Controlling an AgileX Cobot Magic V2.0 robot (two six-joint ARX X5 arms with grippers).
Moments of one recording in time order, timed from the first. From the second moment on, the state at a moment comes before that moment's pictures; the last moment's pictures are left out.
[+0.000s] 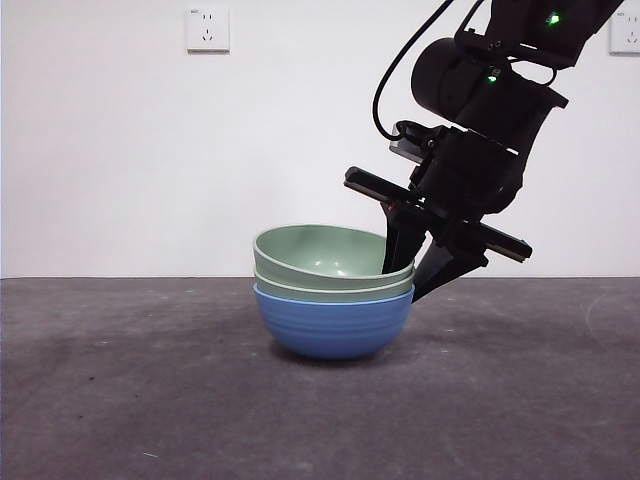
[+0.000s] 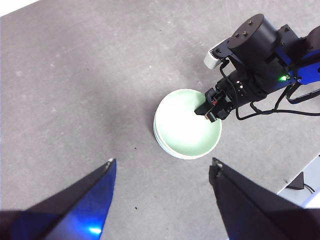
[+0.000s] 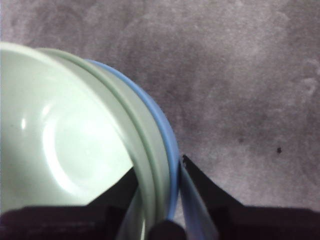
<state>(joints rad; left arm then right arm) -0.59 1.35 1.92 -1.33 0.01 -0.02 0.48 1.78 1.14 -0.37 -0.21 0.33</state>
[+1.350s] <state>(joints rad) -0.59 1.35 1.92 -1.33 0.01 -0.02 0.10 1.72 1.14 -0.52 -0.18 0.17</state>
